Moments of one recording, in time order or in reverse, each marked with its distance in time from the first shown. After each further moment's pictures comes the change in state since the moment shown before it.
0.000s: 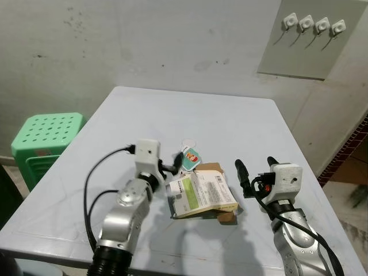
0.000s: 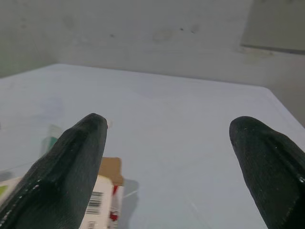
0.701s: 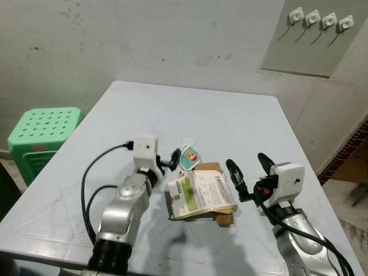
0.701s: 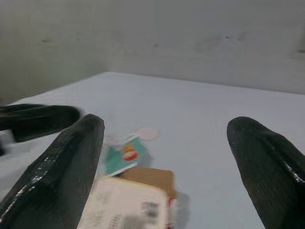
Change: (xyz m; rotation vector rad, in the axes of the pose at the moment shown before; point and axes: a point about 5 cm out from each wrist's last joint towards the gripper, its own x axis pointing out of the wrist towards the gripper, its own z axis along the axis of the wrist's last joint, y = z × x) left arm 0.011 0.012 0.023 -0.001 -0.022 0.057; right arm -0.016 0.019 0.023 0.079 -0.031 0.185
